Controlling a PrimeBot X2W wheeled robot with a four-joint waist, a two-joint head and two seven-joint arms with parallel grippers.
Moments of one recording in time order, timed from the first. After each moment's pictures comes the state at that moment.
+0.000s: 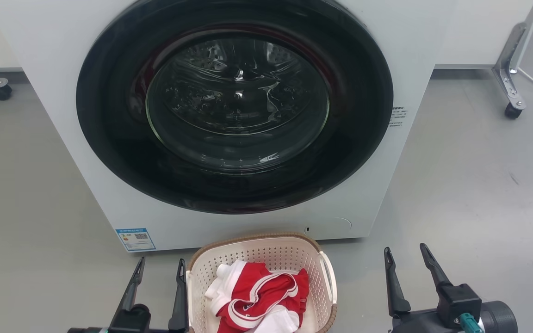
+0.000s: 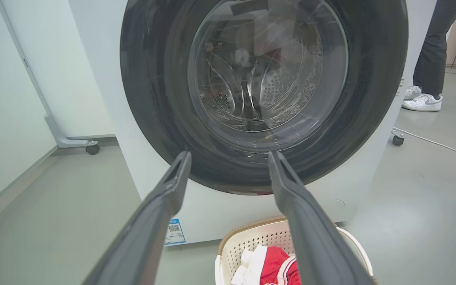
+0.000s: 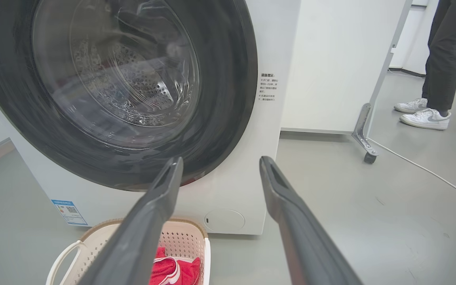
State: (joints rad) left arm 0.03 0.06 -0.21 0.17 -0.14 0.12 -0.24; right arm -0.07 -0.05 0.25 0.26 0.11 -0.12 -0.24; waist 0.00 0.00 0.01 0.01
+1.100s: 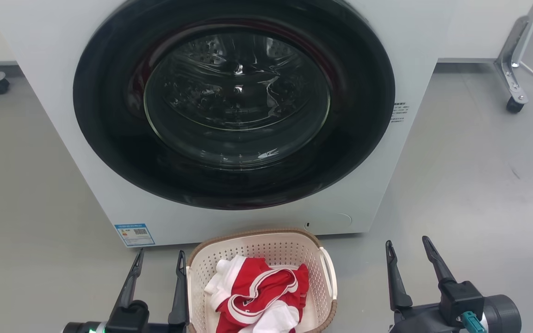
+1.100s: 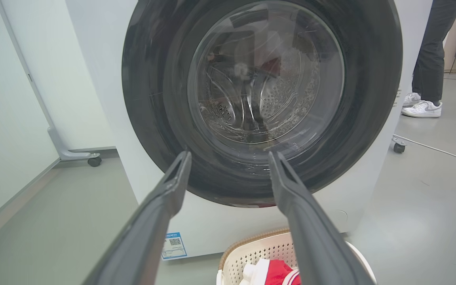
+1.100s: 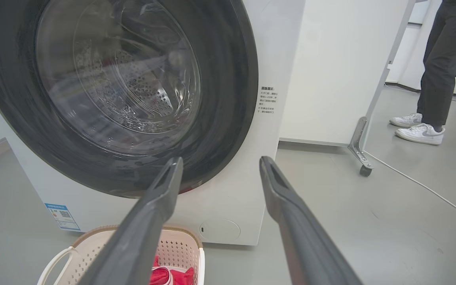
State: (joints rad) left arm 0.03 0.06 -0.21 0.12 -0.11 0.12 -0.25; right arm -0.07 -0.05 0.24 0.22 0.06 -0.13 -0.25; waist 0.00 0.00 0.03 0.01
